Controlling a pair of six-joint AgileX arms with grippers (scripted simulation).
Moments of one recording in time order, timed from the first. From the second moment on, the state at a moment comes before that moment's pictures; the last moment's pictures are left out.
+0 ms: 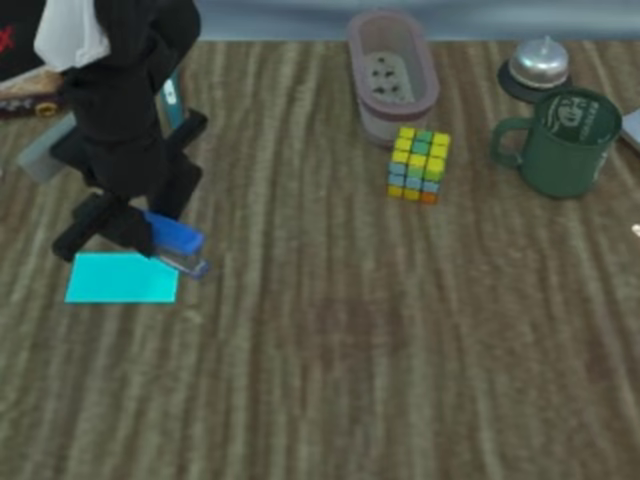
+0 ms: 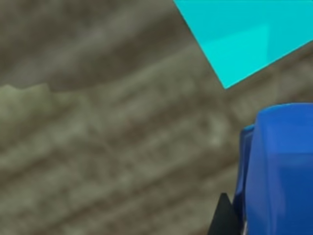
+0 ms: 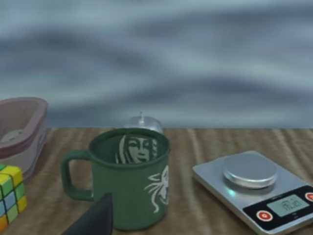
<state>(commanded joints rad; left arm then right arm) -0.35 1.95 1.55 -1.20 0.00 -1.34 0.00 0.00 0.00 0.00 0.00 0.00</state>
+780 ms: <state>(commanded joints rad) -0.15 2.02 1.68 -1.24 -0.01 -1.70 0.00 0.00 0.00 0.00 0.00 0.00</state>
